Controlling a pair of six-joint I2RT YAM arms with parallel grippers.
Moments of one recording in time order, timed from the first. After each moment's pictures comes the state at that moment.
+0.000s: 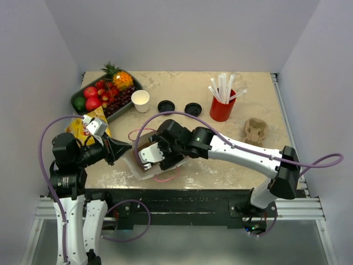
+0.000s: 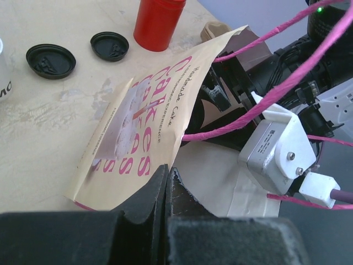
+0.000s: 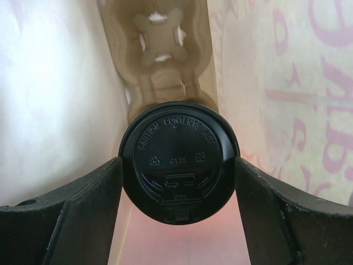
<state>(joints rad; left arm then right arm) 0.14 0.50 0.86 -0.72 0.99 -0.05 1.14 1.57 1.44 -0.74 0.04 -0.99</state>
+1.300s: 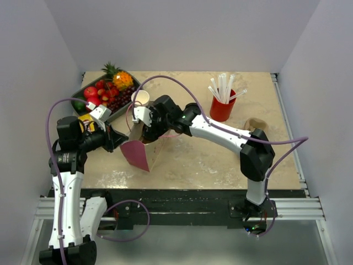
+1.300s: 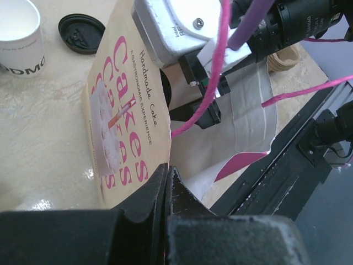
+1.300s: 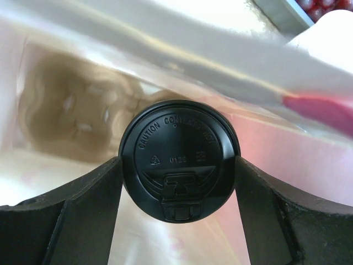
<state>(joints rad) 0.14 0.73 0.92 -0.75 0.90 0.09 0.91 1.86 1.58 -0.43 -0.18 -0.55</state>
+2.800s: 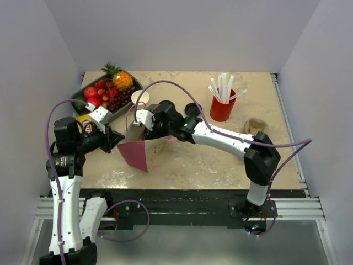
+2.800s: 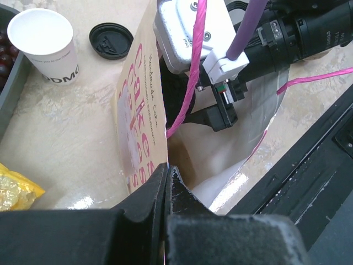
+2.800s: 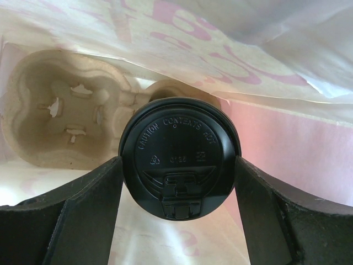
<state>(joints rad) 0.14 0.71 0.97 -0.80 0.81 0.21 0.95 1.82 1.47 -0.32 -0.06 -0.44</state>
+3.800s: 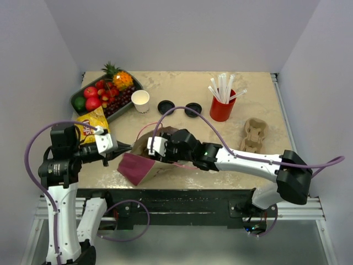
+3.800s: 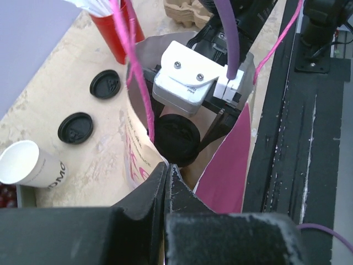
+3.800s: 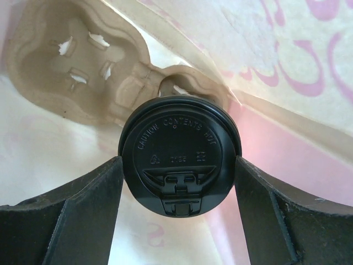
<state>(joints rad) 0.12 0.69 1.11 -1.10 1.17 0.84 1.09 1.46 0.99 -0.05 -0.04 -0.46</state>
